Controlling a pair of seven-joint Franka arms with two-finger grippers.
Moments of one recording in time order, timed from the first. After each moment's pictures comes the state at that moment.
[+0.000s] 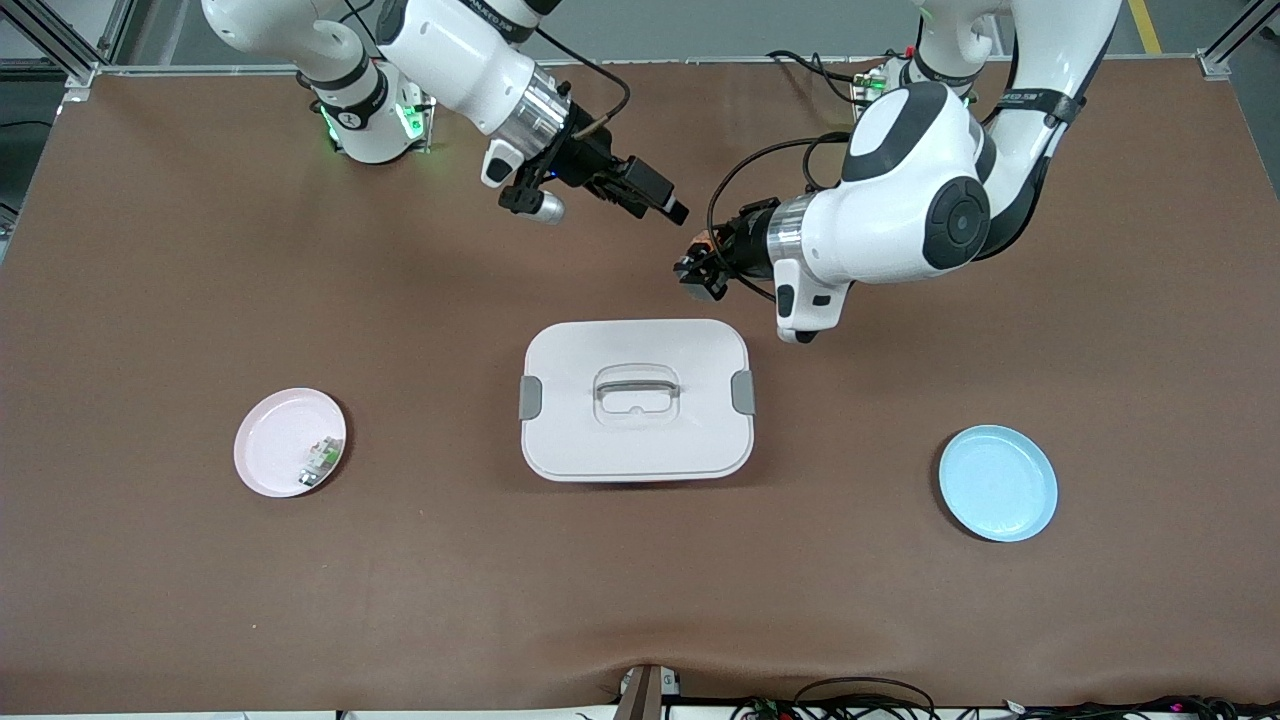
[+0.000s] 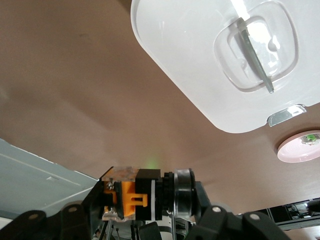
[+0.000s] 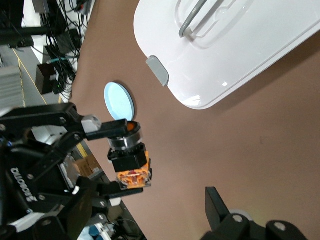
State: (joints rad) left arm -0.03 0.33 -0.60 -1.62 -0.53 1.85 -1.36; right arm 0.85 0.02 0.02 -2.07 0.85 2.75 0.89
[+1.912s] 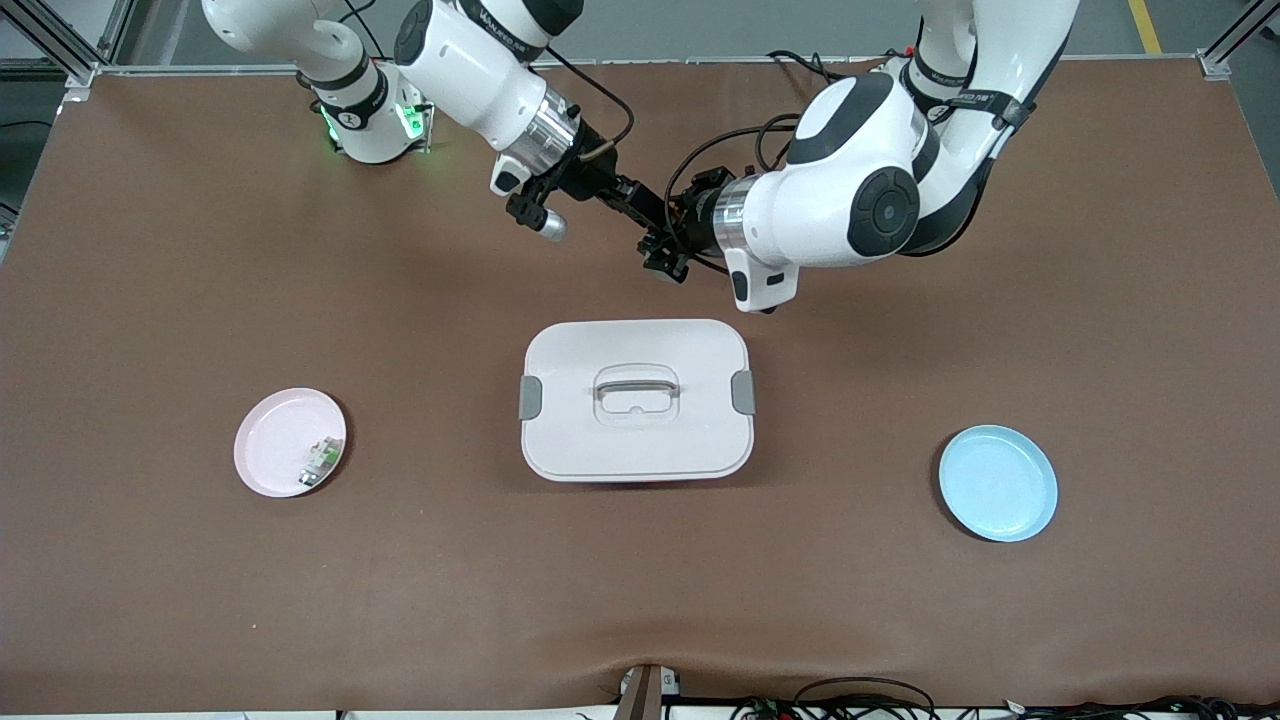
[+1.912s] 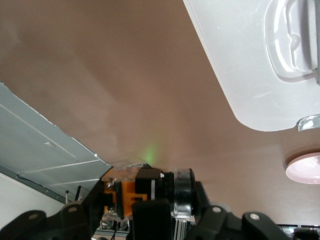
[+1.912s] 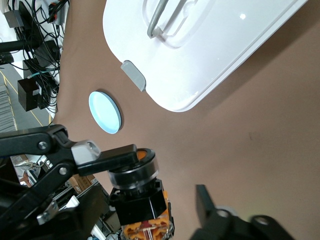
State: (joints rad) left arm -0.12 0.37 -0.60 -1.58 -0.53 1.84 -1.64; right arm 0.86 0.06 0.02 -2.08 0.85 2.75 0.95
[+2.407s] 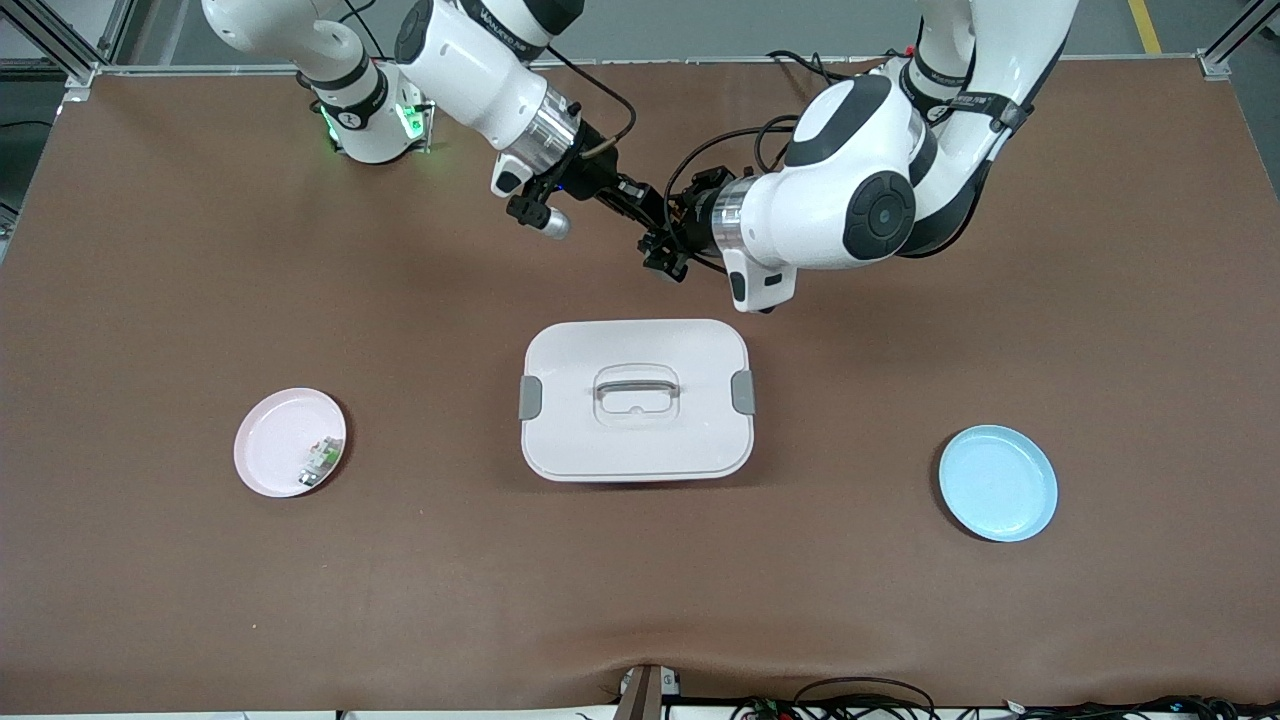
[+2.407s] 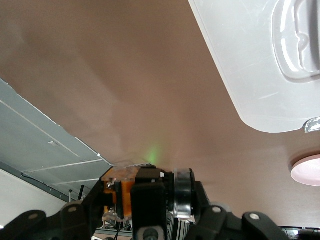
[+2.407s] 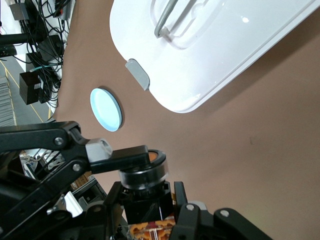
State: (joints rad) left arm -0.12 0.38 -0.60 -1.58 -0.53 1.83 -1.64; right arm 0.86 0.06 0.03 -2.08 0.84 2.75 0.91
